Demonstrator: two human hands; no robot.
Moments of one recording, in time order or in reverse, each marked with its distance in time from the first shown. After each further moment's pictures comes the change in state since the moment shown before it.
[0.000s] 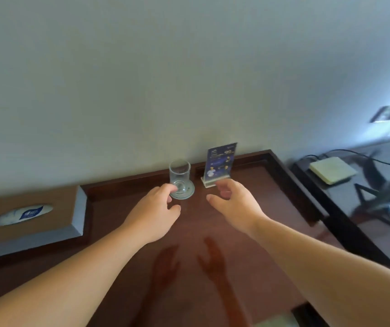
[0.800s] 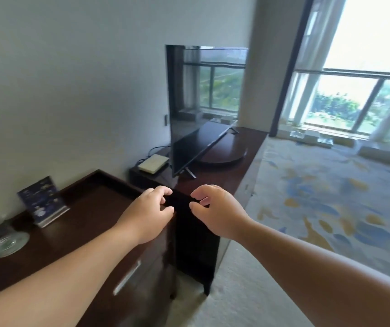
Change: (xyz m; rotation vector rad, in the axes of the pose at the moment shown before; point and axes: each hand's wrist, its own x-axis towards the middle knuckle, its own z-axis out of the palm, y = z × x) left_hand -0.180 0.299 0.115 0.001 -0.309 0.704; right_hand -0.354 0.066 -0.228 -0.195 0.540 0.240
